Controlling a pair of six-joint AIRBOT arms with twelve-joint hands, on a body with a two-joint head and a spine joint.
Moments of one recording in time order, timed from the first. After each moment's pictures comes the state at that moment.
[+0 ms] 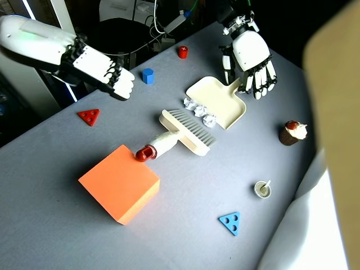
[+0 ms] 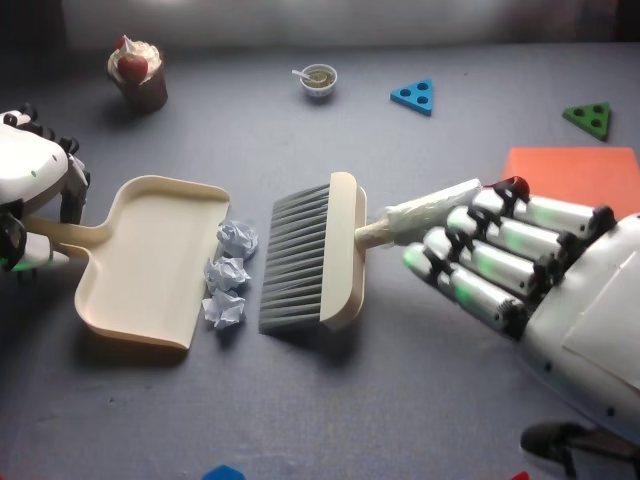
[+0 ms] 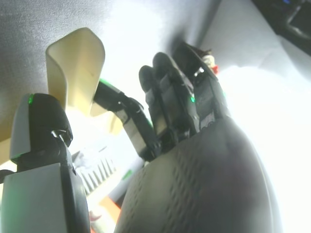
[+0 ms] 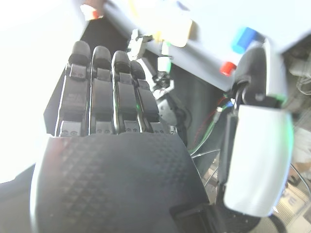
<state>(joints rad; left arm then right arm) 0.86 -0.96 1.21 -0.70 -0.52 1.62 -0.54 -0.74 0.30 -2.54 -0.94 1.00</state>
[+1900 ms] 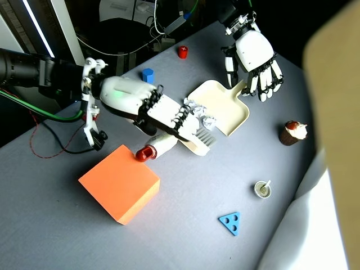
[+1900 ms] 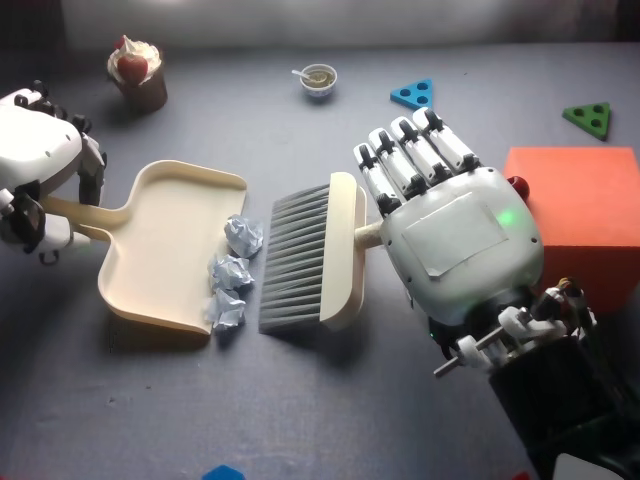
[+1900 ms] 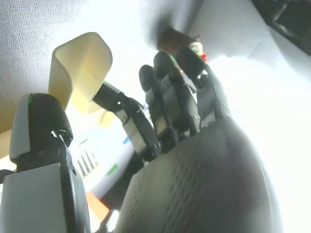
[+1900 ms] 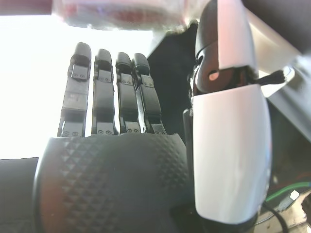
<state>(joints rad) 0.82 -0.98 1.21 -0.73 -0.55 1.62 -0.52 -1.49 1.00 -2.47 -1.36 0.96</state>
